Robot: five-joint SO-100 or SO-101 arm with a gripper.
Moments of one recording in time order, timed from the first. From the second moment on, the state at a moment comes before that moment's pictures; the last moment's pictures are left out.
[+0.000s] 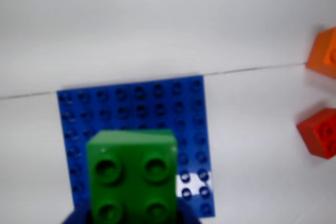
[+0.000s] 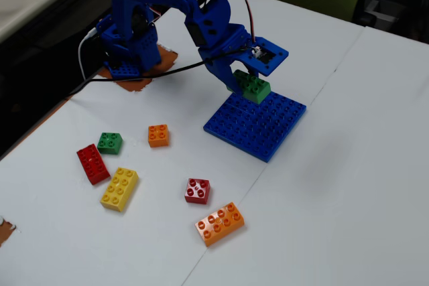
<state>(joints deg) 1.8 78.4 63.0 74.7 -85.7</state>
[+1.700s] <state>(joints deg) 1.5 77.4 62.9 73.7 -85.3</state>
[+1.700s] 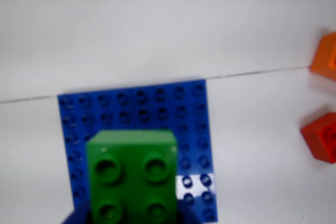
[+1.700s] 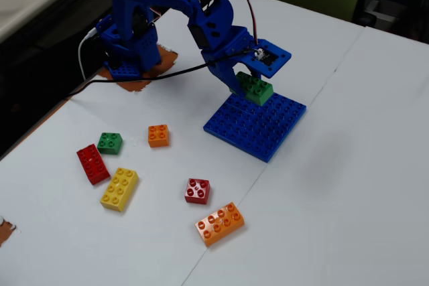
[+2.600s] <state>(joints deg) -2.0 77.4 62.9 74.4 -87.2</state>
